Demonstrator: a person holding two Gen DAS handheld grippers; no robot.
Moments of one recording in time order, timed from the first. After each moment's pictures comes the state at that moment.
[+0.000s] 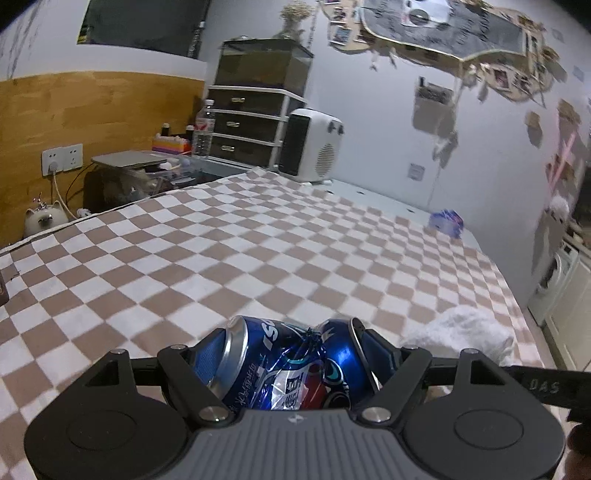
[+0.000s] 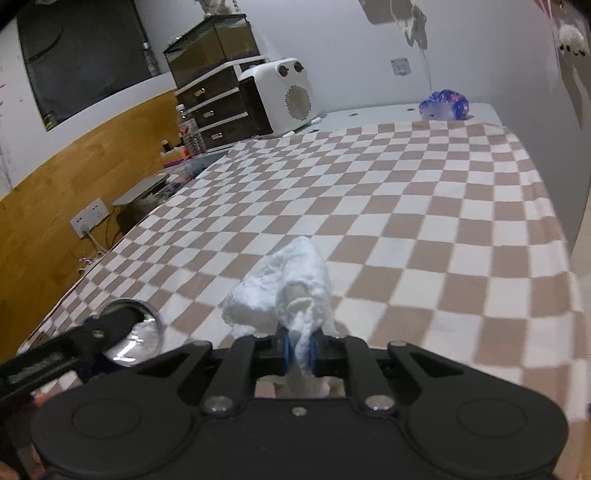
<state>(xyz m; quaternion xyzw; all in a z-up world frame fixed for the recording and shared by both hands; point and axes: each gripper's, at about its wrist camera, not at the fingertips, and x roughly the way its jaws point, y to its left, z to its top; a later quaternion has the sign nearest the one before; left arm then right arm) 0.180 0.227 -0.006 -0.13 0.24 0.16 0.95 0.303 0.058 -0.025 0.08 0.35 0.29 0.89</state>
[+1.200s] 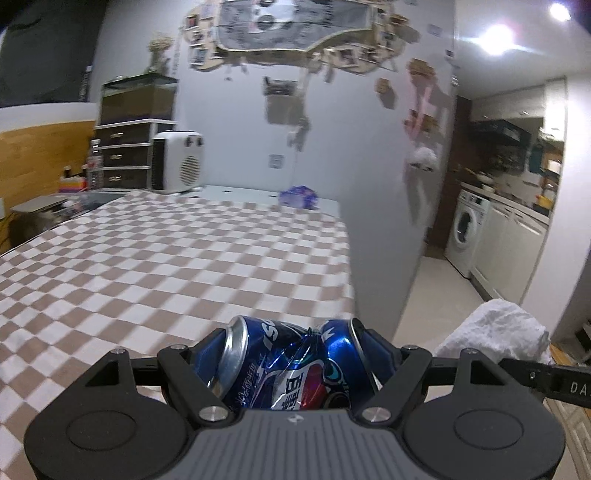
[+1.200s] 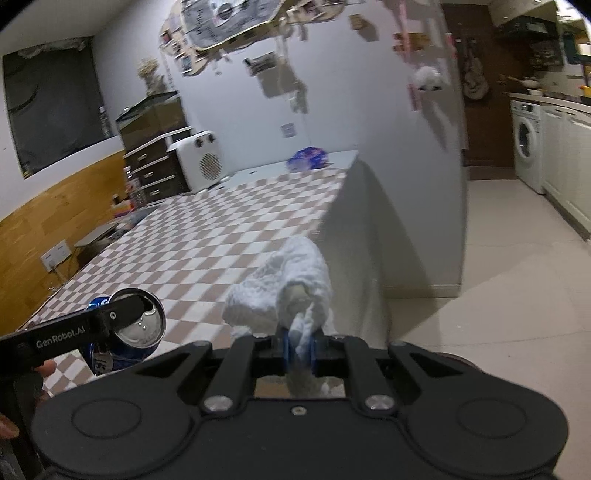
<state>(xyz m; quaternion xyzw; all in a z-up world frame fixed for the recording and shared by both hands) 0.102 -0.005 0.009 -0.05 0.22 0.03 0.97 0.147 -0.212 -0.004 0.10 0.28 0.18 0.94</state>
